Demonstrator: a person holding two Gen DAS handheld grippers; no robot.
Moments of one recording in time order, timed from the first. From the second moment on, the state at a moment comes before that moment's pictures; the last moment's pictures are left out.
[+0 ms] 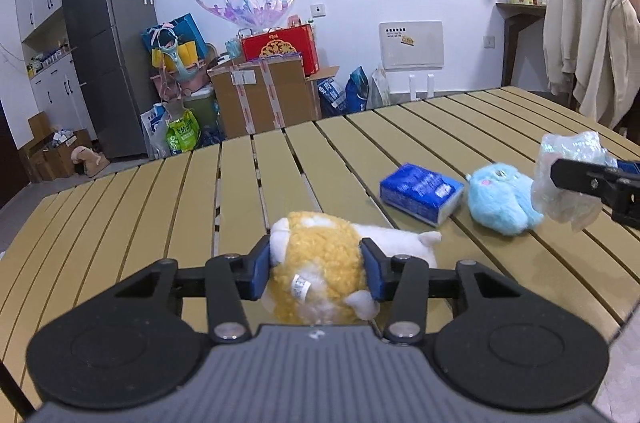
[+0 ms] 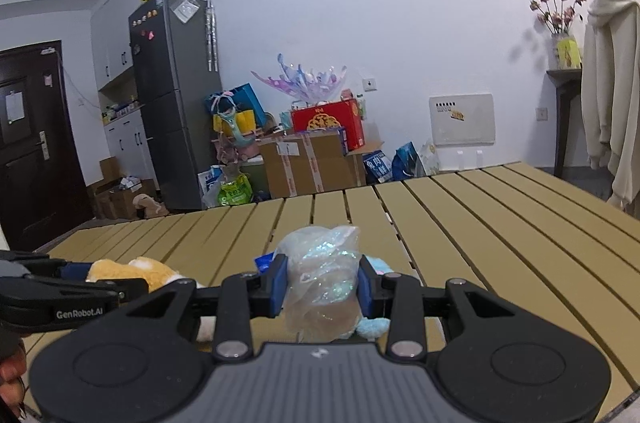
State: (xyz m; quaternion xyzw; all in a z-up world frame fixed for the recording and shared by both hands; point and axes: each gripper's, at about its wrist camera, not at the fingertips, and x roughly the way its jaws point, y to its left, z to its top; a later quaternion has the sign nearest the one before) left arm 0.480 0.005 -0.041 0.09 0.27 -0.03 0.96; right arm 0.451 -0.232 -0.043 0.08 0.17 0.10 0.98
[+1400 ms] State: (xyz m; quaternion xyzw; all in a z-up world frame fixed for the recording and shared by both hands) left arm 0.378 0.020 -0.031 0.08 0.28 0.00 0.96; right arm 0.369 -0.220 -0.044 0.06 0.19 0.14 0.97
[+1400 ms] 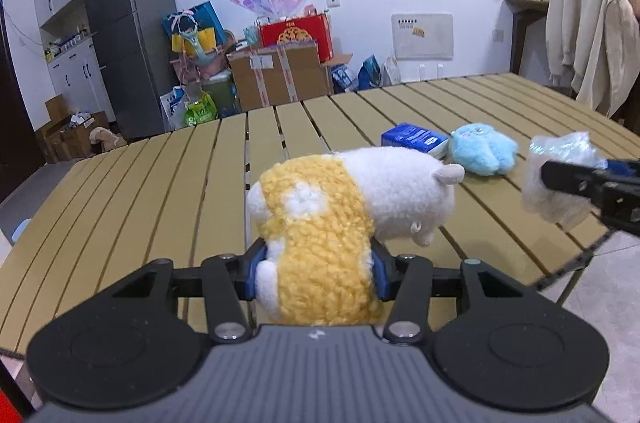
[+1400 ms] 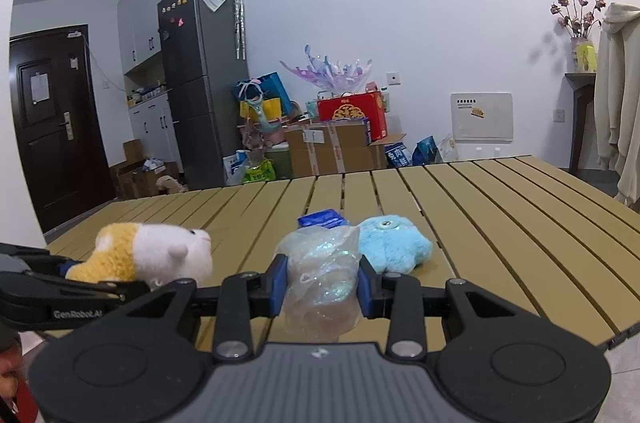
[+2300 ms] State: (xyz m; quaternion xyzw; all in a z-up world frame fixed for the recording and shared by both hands) left arm 0.221 0.054 -0.047 0.02 0.29 0.03 0.96; right arm 0.226 -0.170 -0.056 -0.01 0.25 0.19 0.95
